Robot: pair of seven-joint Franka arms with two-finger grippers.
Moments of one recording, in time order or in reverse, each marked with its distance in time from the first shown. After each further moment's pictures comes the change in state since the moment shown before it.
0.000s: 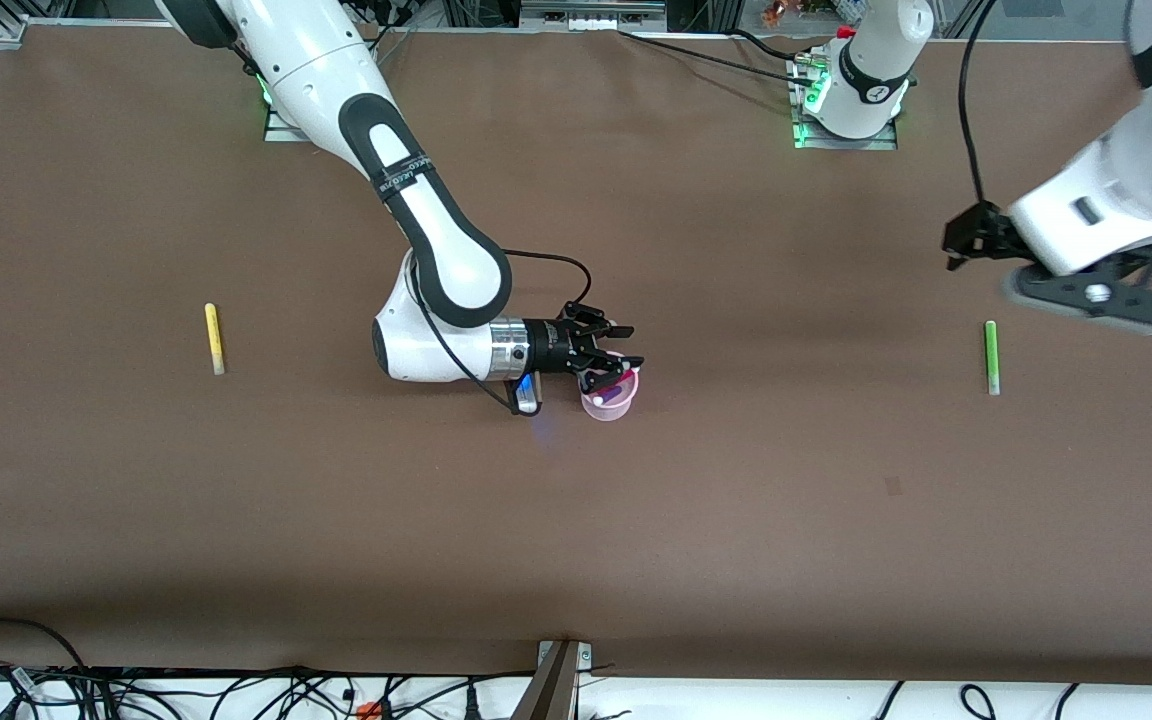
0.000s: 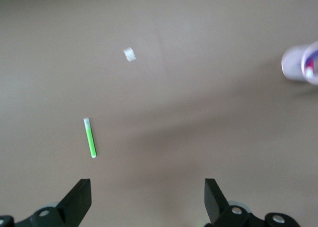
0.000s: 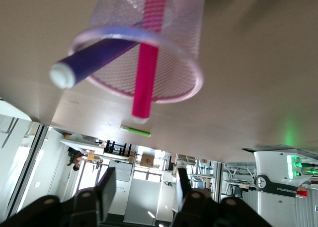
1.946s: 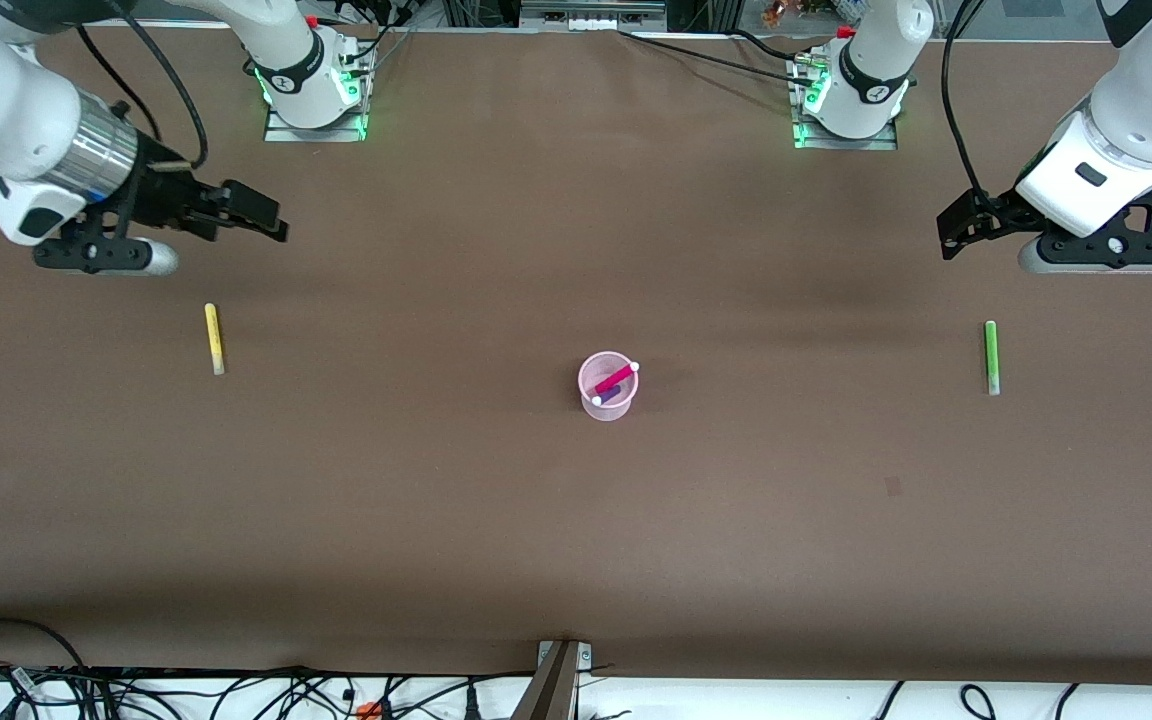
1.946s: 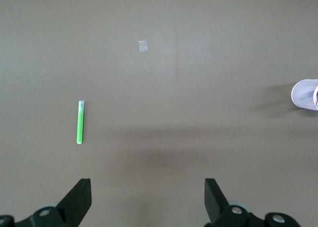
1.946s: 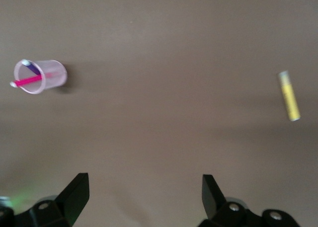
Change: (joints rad) left arm -0.032 -0.197 0.052 -0.330 -0.048 0.155 -0.154; right arm -0.117 -0.806 -0.297 -0.263 -1.260 -0.577 -0.684
